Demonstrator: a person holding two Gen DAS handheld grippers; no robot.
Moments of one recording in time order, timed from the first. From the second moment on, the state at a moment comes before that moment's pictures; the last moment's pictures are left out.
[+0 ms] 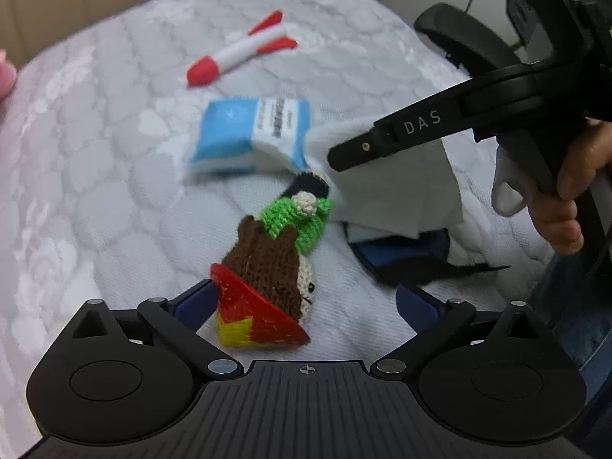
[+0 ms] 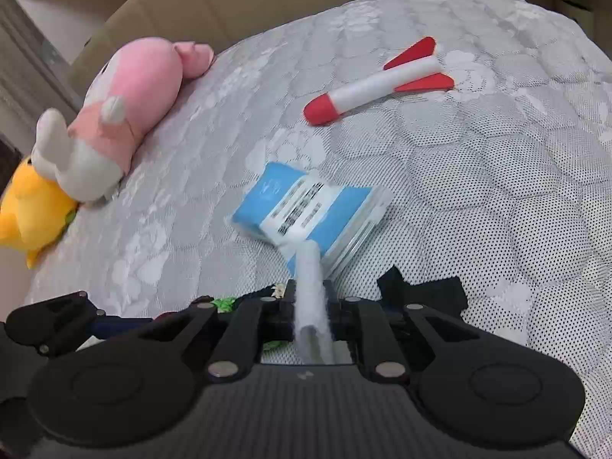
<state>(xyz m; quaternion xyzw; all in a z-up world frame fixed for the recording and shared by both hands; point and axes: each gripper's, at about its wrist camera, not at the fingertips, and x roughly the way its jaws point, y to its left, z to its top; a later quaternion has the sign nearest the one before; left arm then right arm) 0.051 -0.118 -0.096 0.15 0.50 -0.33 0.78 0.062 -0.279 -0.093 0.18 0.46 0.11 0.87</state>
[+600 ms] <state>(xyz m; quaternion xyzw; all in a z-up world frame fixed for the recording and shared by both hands) 0.058 -0.105 -0.125 0.07 0.60 -0.30 0.74 0.055 -0.248 -0.087 0.16 0.49 0.18 0.84</state>
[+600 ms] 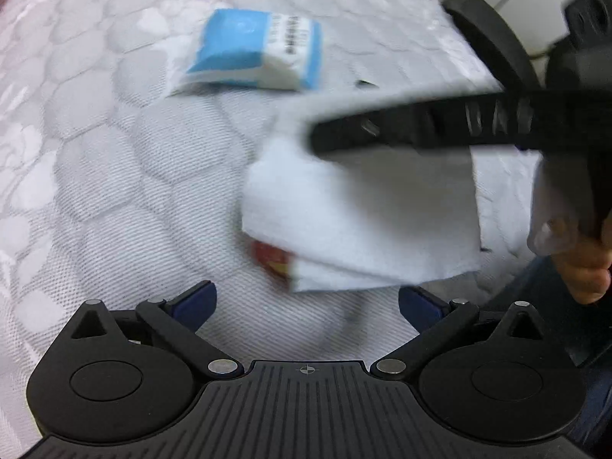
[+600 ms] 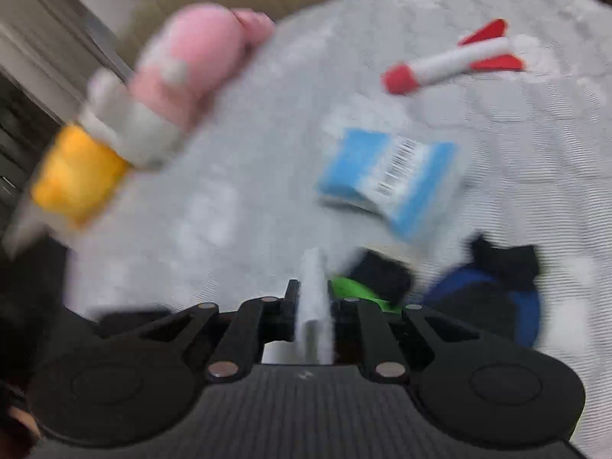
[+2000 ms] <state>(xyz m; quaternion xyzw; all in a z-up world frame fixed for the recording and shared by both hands) 0.053 -0.163 -0.131 0.33 0.41 -0.24 0.81 0.071 -0.286 -0.088 0.21 0.45 0.17 0.85</state>
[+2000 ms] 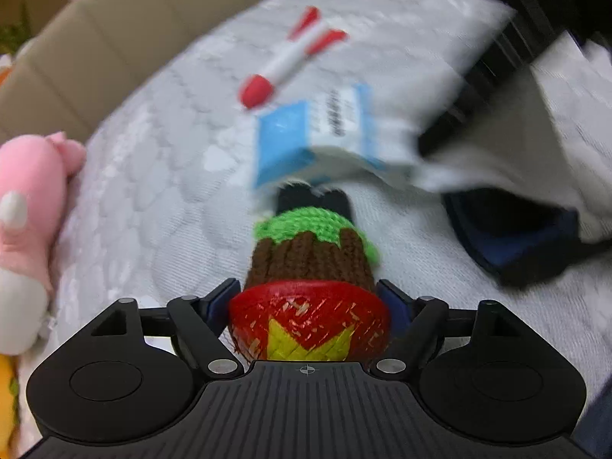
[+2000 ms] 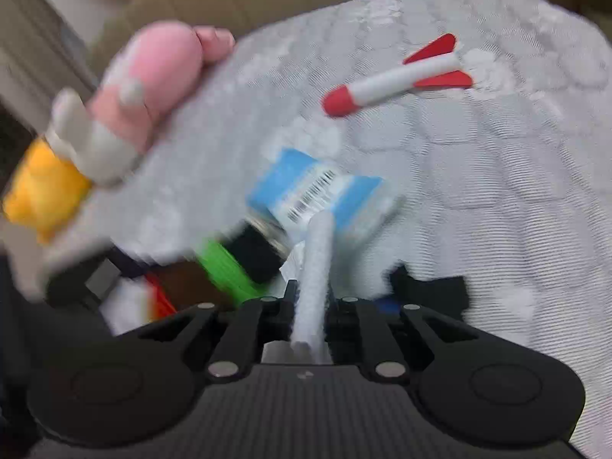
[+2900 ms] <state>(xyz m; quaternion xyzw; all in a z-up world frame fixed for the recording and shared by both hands) 0.175 -0.132 -0.086 -0.15 0.60 -0.17 0.77 0.092 -0.365 -0.069 0.32 0.33 0.08 0.88</state>
